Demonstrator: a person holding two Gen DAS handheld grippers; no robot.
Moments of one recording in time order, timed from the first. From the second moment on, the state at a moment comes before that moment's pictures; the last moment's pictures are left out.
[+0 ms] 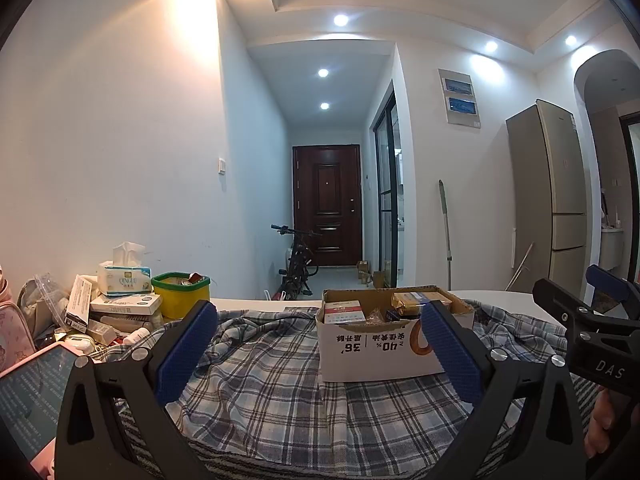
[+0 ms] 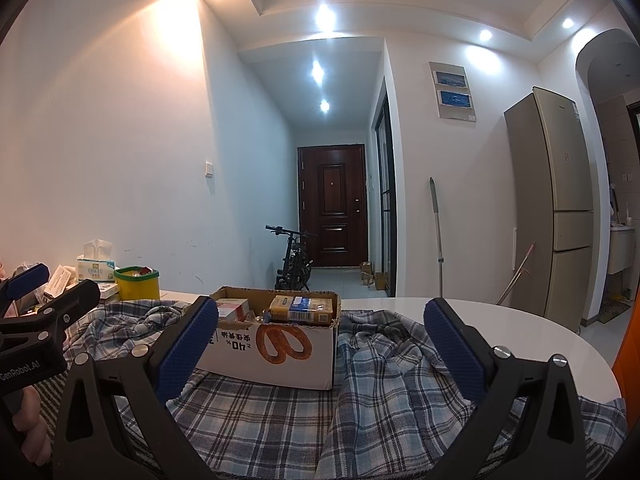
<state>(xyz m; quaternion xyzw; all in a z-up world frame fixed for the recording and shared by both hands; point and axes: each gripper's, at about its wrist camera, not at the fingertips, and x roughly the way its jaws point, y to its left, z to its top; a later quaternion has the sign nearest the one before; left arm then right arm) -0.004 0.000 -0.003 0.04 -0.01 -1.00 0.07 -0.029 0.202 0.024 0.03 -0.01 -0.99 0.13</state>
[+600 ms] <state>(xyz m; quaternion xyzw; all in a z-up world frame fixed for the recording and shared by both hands) -0.006 0.000 -0.002 0.04 -0.01 -1.00 0.07 -0.033 0.202 0.020 0.03 -0.01 -0.99 0.13</state>
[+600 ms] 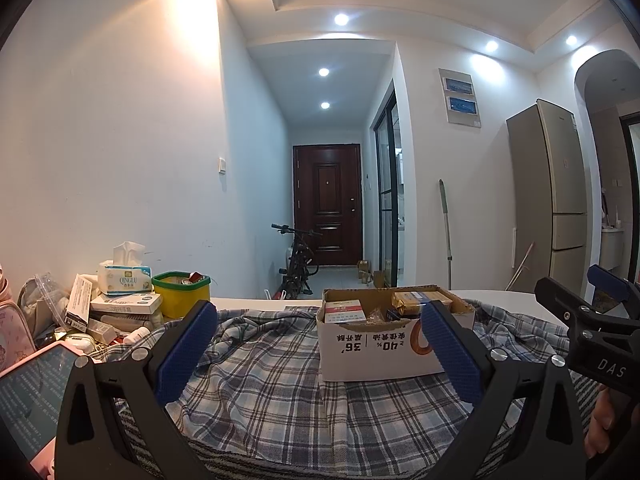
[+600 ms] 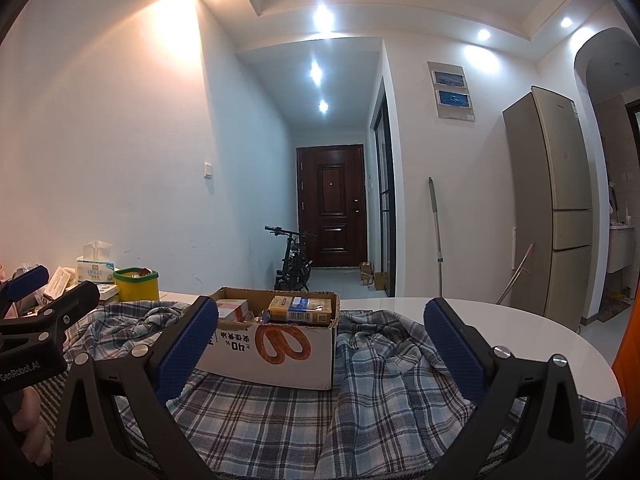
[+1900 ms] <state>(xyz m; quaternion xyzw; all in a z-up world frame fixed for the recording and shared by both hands) -0.006 0.000 -0.003 0.04 -0.01 -1.00 0.07 -0.033 0.201 0.018 0.02 -0.01 -0.99 0.13</state>
